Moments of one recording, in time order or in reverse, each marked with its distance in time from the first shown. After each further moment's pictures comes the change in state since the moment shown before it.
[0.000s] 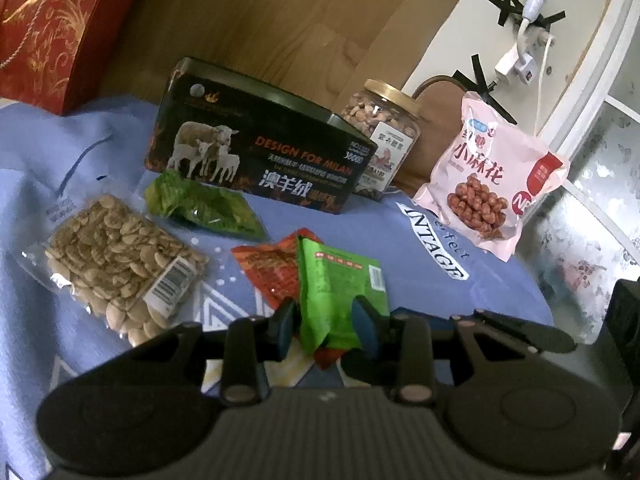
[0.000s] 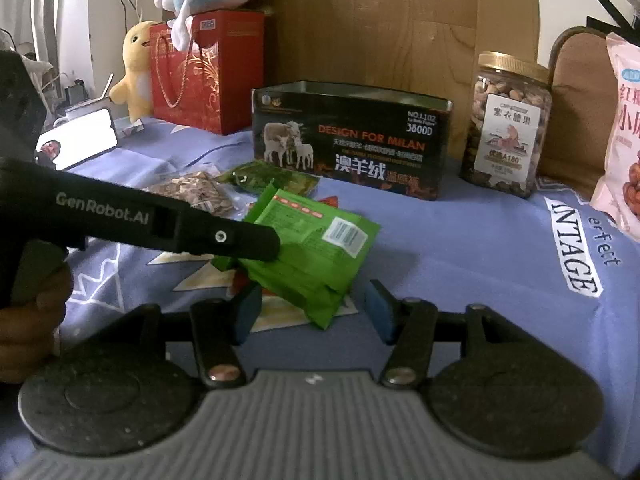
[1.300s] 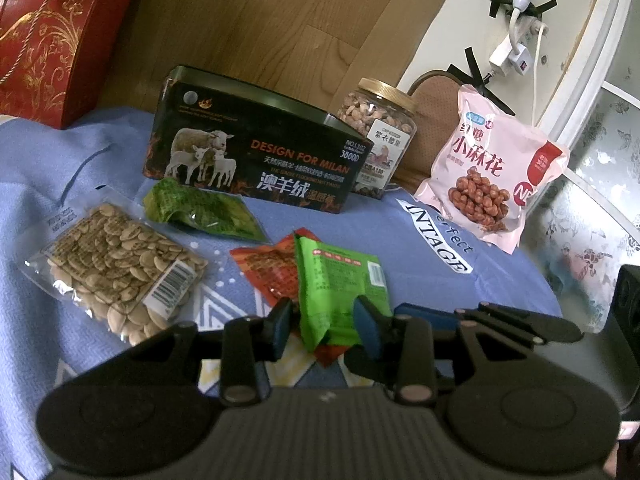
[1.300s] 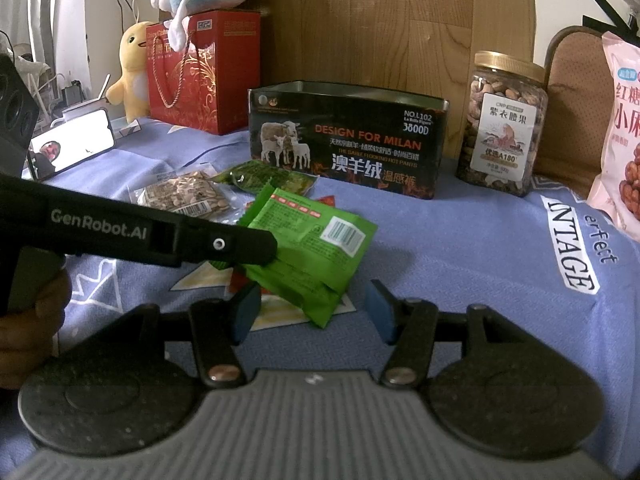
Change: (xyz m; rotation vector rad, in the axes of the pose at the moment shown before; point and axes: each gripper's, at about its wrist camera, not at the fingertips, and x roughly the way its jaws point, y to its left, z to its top) left arm 0.001 -0.003 -0.001 0.041 -0.004 0.012; right arm -0.002 0.000 -0.001 -0.002 -0.003 -0.007
